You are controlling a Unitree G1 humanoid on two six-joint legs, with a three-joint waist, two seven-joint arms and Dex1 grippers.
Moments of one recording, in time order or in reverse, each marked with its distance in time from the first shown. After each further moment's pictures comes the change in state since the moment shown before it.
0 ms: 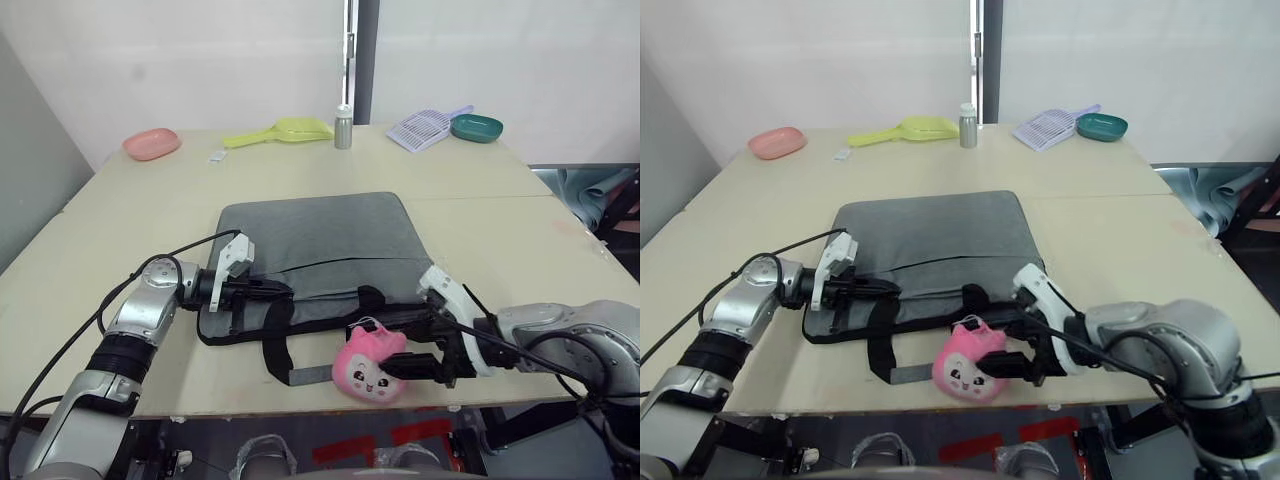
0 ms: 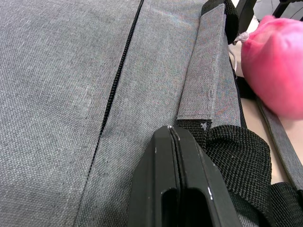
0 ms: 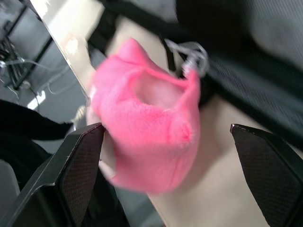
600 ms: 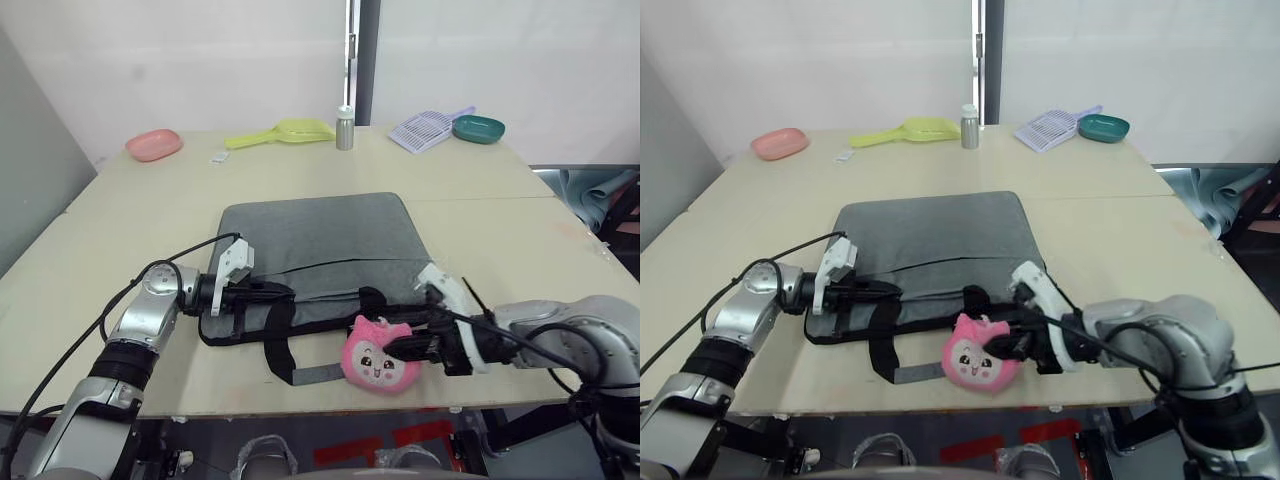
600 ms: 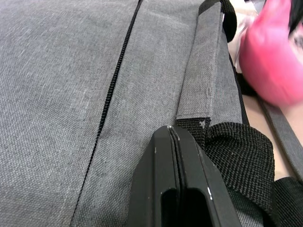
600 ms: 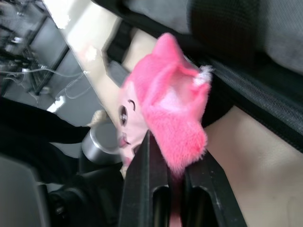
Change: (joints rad) left arm 0.049 -0.028 0.005 0.012 0.009 -0.118 0.017; right arm -0.009 -0.076 -0.115 0.039 0.133 0.042 0.079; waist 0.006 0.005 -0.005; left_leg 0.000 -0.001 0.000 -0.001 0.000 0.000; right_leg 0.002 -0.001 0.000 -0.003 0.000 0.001
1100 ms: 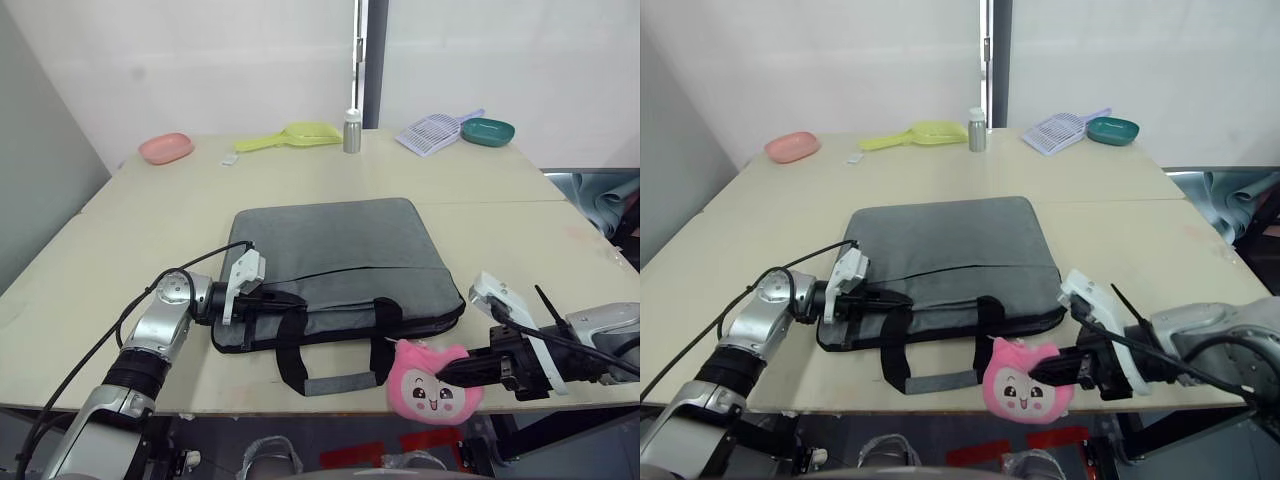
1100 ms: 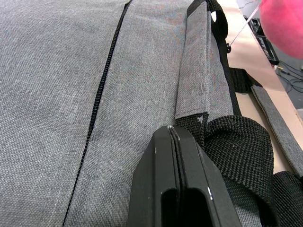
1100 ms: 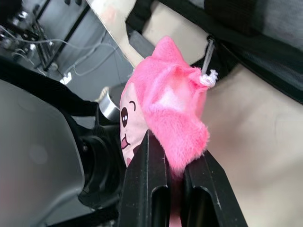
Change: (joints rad) left arm 0.017 -0.051 -0.026 0.000 0.008 -0.048 -0.022; right arm 0.241 -0.411 -0.092 -0.087 0.049 -0.144 0.178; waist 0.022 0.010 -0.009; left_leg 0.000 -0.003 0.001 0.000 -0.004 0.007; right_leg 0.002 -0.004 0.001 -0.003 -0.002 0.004
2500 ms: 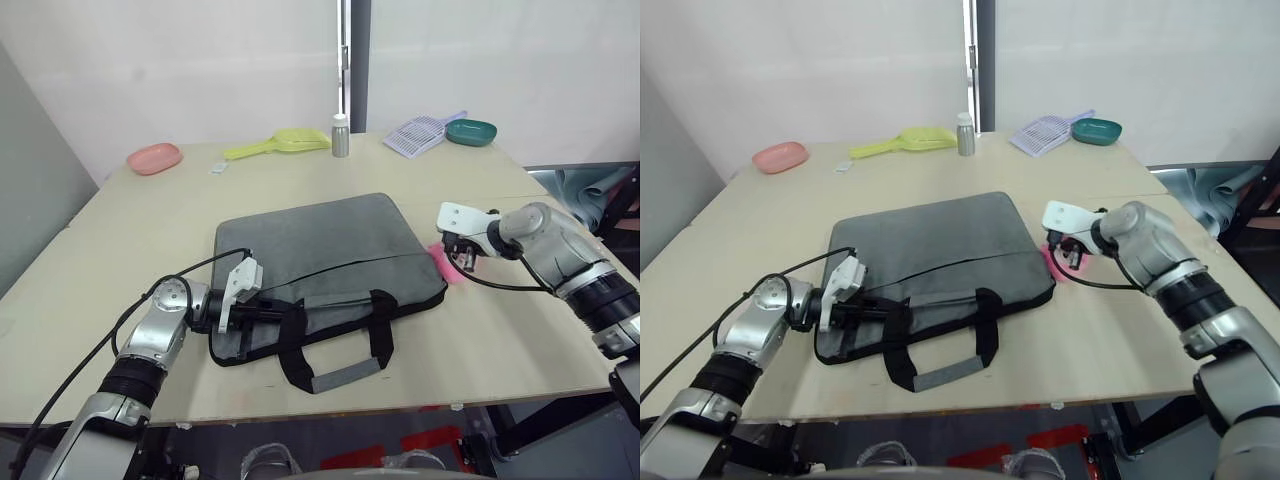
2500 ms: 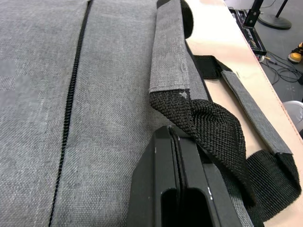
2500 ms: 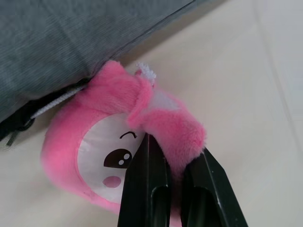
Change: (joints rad) left arm 0.037 0.010 0.001 -0.009 0.001 -0.019 -0.016; right arm -0.718 0.274 0.682 0.947 -1.382 -0.962 0.240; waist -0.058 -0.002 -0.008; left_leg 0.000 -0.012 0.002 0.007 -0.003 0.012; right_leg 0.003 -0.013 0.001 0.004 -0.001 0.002
